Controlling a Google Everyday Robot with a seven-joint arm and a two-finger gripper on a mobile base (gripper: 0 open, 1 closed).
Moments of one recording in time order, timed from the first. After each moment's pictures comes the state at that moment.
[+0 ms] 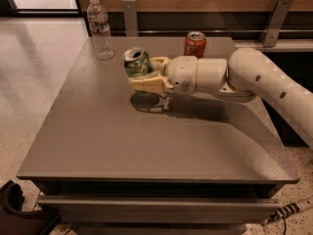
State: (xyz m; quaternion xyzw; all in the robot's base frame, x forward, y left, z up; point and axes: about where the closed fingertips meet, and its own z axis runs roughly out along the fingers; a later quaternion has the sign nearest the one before) arm 0.590 0.033 0.897 -0.48 0.58 0.38 0.54
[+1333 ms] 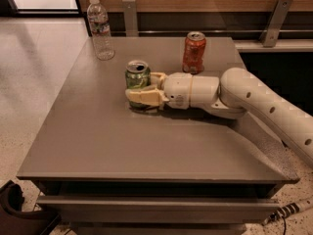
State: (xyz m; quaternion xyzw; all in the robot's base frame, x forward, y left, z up) arm 0.588 0.041 0.848 -0.44 0.60 0.42 0.52
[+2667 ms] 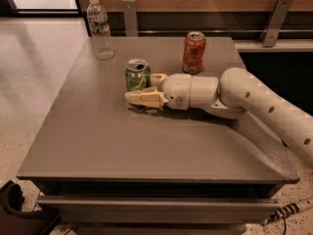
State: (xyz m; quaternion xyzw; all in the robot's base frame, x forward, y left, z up) arm 0.588 0.042 0.852 -0.44 0.60 0.42 0.52
